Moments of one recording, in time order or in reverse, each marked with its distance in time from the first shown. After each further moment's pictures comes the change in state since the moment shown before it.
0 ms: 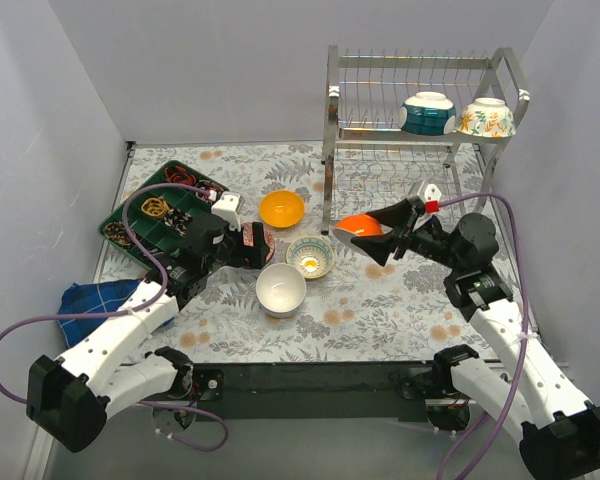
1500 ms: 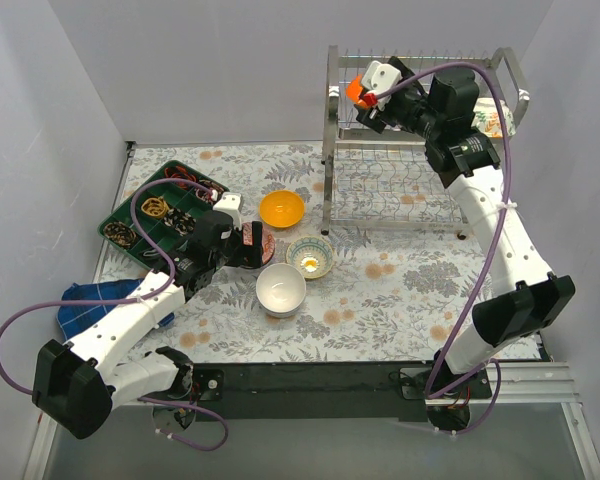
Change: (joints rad) left arm 0.000 0.074 0.030 -0.067 -0.109 -0.012; right arm 0.000 0.767 1.126 -0.476 0.306 -0.866
